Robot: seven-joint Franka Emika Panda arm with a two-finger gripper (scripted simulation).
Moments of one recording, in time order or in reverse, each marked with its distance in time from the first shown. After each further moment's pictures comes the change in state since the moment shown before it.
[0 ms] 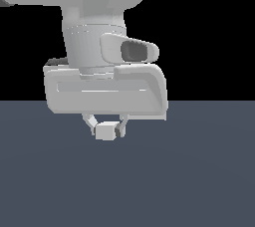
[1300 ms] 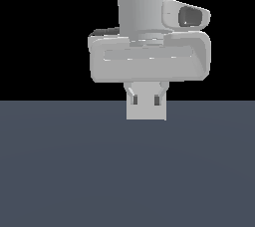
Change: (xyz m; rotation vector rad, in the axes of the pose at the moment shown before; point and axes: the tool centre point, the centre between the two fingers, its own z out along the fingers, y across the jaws) arm 0.048 0.065 -0.042 0.024 -0.001 -0.070
